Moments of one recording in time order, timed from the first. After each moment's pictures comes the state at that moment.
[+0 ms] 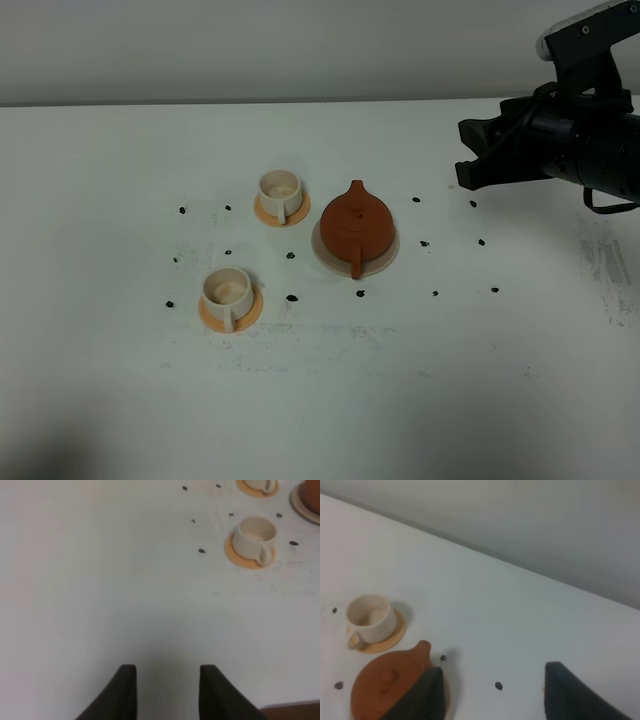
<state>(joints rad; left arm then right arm) -0.07 -0.01 -0.46 -0.10 1.07 0.06 0.22 1.50 -0.91 1.60 0.19 -1.72</state>
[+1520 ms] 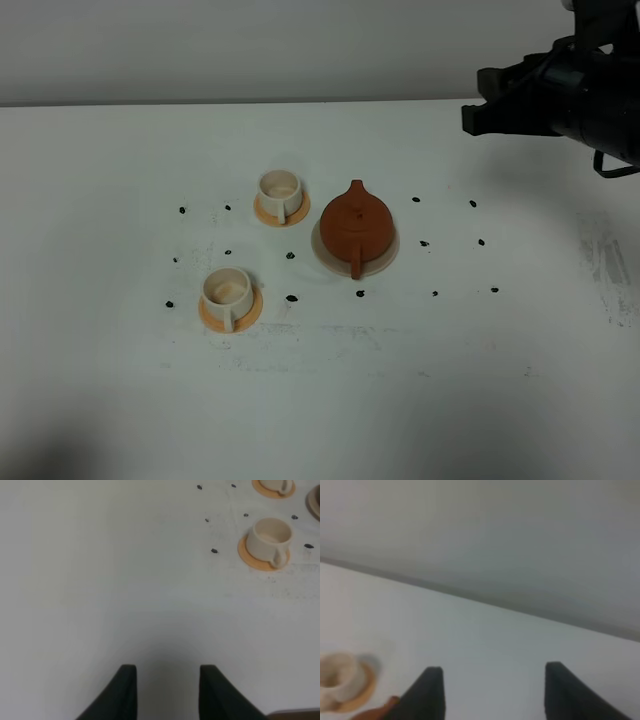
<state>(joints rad) -0.02 -0.01 -0.46 -0.10 1.07 0.06 0.25 1.51 -1.01 1.45 0.05 -1.46</state>
